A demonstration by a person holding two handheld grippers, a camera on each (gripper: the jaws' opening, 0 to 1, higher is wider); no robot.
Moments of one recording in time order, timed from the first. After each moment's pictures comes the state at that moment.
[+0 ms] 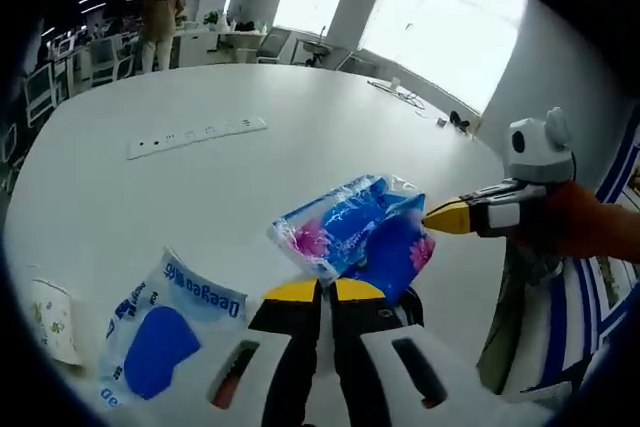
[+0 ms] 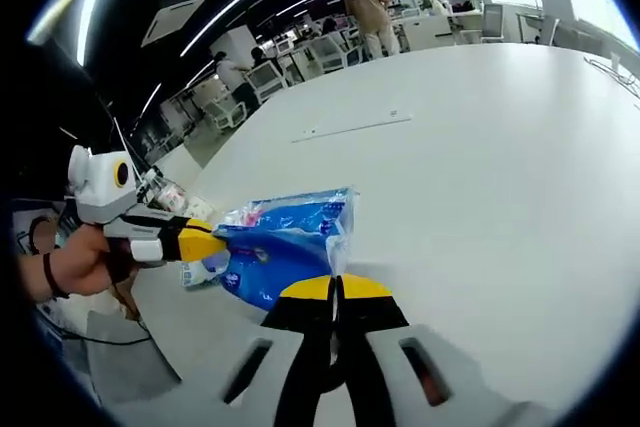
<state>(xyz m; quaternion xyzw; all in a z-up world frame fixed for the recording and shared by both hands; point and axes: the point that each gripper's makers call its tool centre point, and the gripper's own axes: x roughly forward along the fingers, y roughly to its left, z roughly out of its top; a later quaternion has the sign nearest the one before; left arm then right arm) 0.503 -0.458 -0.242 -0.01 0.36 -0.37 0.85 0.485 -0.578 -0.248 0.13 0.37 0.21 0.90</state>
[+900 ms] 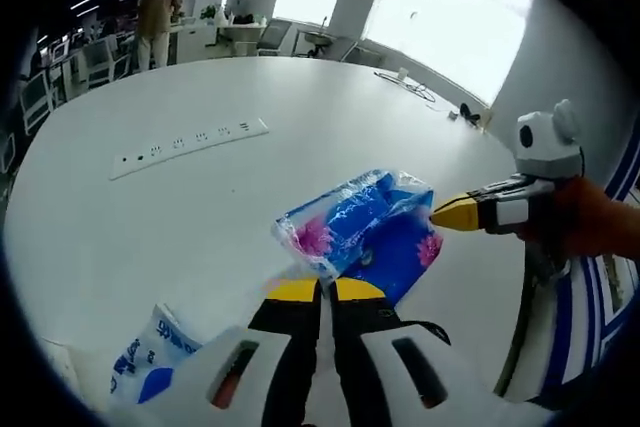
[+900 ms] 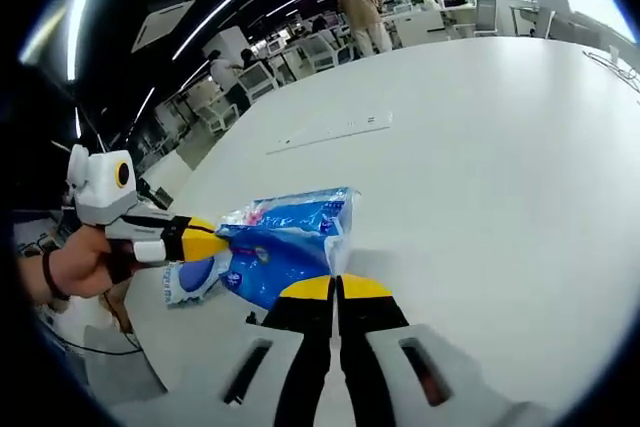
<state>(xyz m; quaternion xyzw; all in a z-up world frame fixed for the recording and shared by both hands) 0.557 -0.483 -0.267 0.00 0.39 -0.36 0.85 0.538 -0.608 -0.266 0.14 0.38 0.20 0.89</state>
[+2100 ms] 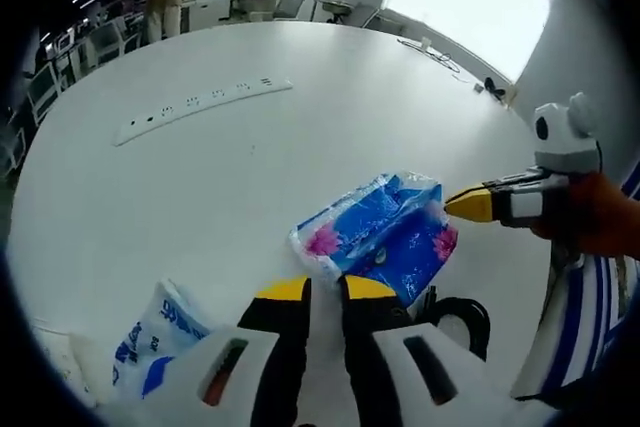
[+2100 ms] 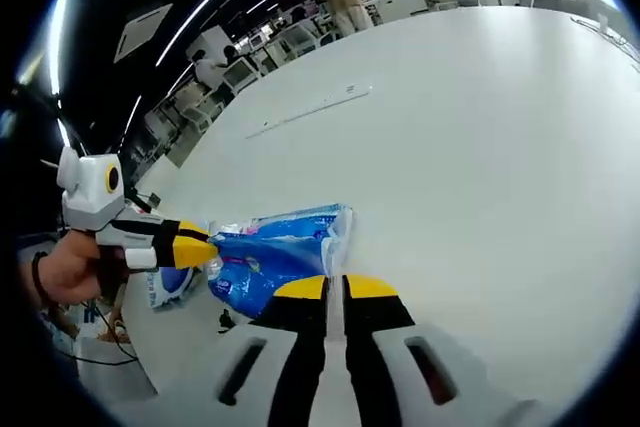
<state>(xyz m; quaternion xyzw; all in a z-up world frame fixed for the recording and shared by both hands) 0.557 -0.460 -0.304 0.05 0.44 -0.31 0.84 0.537 -0.604 -0.313 0.17 0.41 0.18 0.88</state>
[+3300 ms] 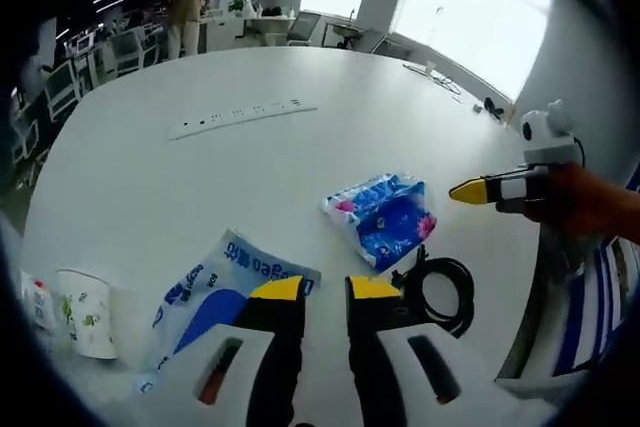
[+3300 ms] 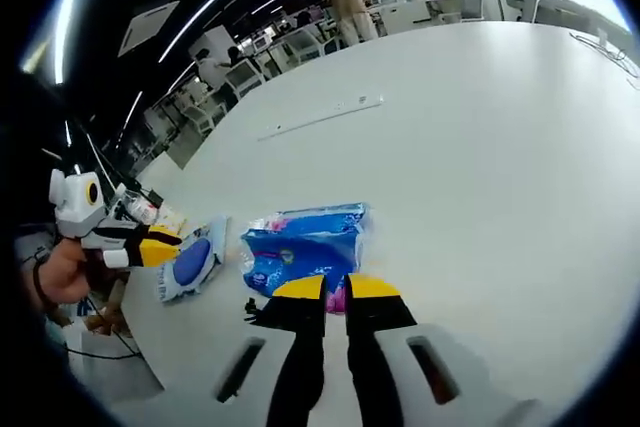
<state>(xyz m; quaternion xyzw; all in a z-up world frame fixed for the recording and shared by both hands) 0.515 -0.387 -0.264 0.01 0.40 -0.30 0.86 0.514 -0.588 -0.284 0.15 0.39 0.18 0.89</state>
